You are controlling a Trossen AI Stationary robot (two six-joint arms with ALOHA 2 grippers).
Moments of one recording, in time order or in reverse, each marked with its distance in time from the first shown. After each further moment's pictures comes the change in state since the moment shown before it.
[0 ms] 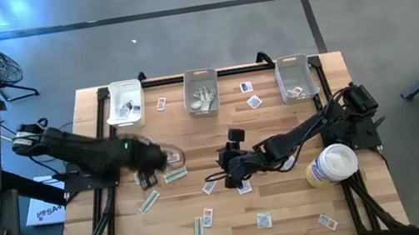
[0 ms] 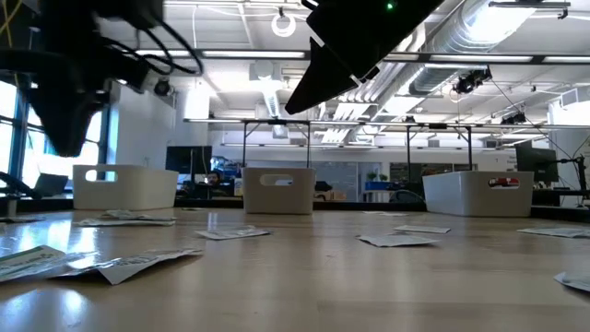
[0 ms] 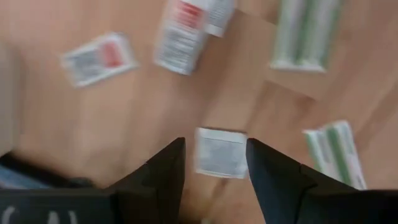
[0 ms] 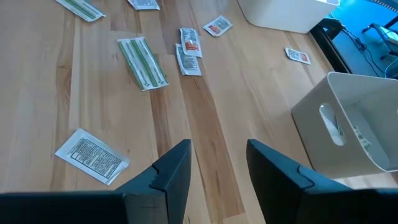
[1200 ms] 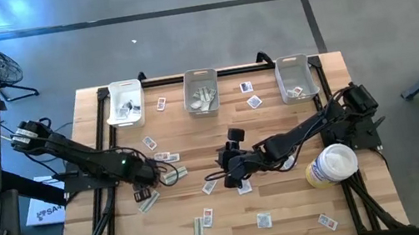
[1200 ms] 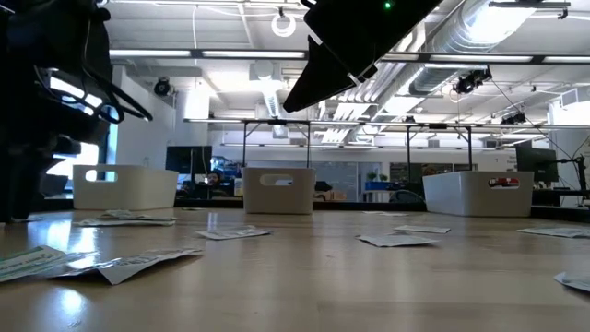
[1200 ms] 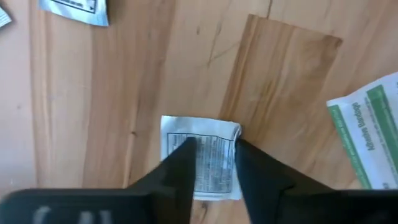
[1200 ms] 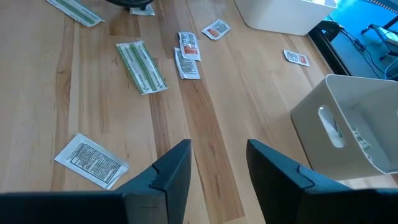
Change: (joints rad) left arm -0.121 -0.001 -0.327 0.340 0.061 -0.014; right arm -0.001 -0.002 0.000 0.014 0.000 0.000
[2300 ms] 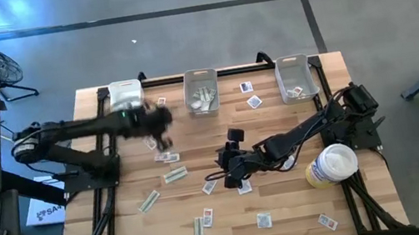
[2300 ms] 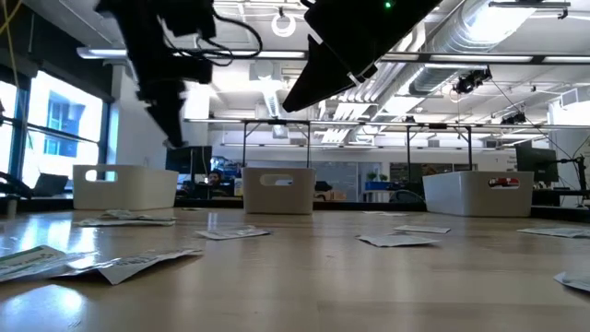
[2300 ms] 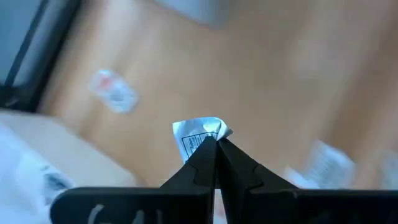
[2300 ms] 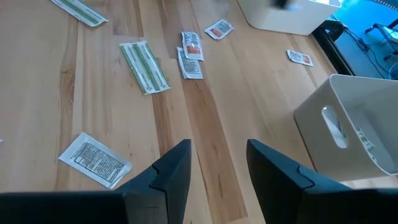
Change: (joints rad) left arm 0.610 0.002 0.410 -0.011 -0.242 0.446; right arm 0.001 0.000 0.000 0.002 -0.013 0.000
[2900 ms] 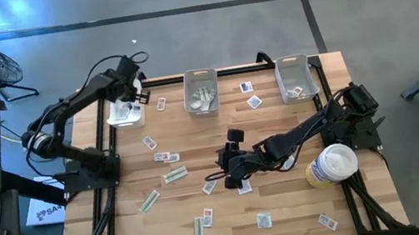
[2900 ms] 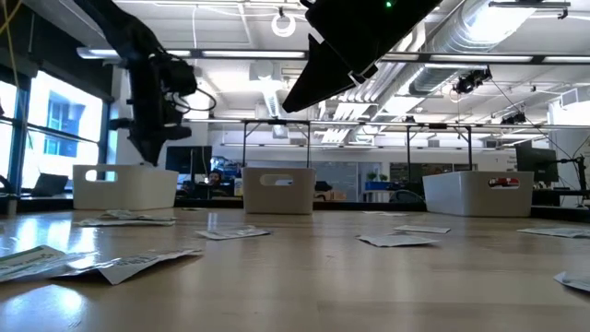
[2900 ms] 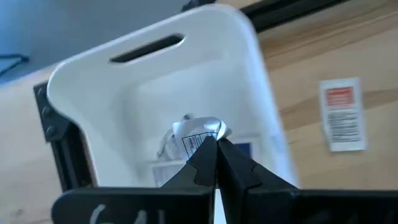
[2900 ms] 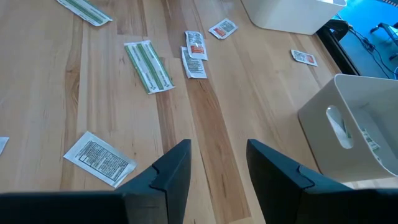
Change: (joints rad) left arm 0.719 0.146 0.037 0.076 0.048 -0.062; right arm 0.000 0.000 0.000 0.000 -0.014 0.000
